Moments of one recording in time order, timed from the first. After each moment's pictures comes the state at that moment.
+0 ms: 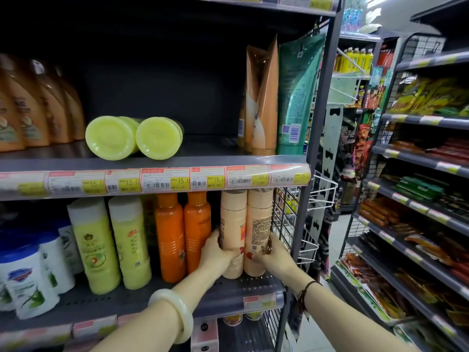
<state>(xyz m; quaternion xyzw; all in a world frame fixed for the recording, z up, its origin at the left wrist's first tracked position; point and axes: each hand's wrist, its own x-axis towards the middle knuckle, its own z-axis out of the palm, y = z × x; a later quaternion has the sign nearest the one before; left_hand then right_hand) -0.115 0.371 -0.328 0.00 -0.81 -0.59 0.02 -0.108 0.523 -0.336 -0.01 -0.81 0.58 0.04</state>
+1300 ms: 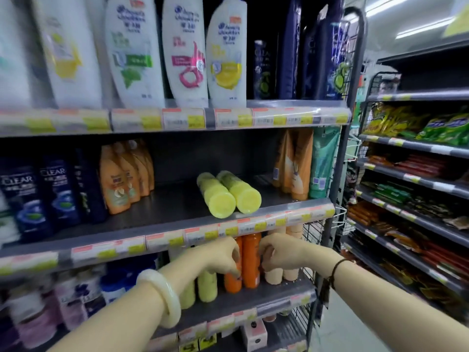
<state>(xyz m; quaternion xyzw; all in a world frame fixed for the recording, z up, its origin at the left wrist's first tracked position) -0.033 0.191 -0.125 -0.25 -0.94 -0.15 -0.19 0.003 0.368 -0.125 0.09 -0.97 0.20 -0.09</state>
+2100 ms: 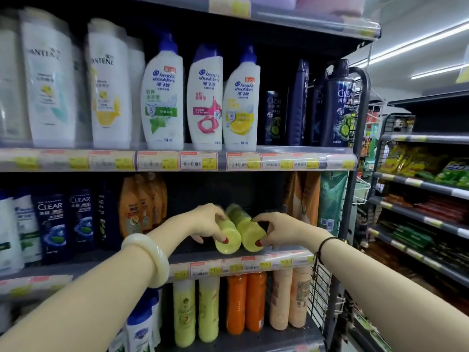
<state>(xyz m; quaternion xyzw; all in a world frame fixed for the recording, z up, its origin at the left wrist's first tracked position) -0.063 0.163 -0.011 -0.16 -0.95 -0.26 -0.07 -0.044 0.372 -0.030 0.13 -0.97 0.23 0.00</state>
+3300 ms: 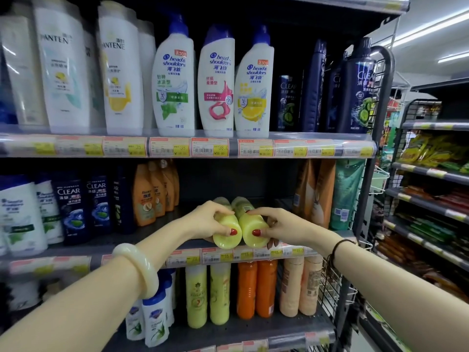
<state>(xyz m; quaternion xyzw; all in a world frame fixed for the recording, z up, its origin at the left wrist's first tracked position) -0.047 0.142 -0.039 -0.16 -0.90 -0.40 -0.06 -0.043 0.359 -0.056 0.21 -0.91 0.35 -0.01</state>
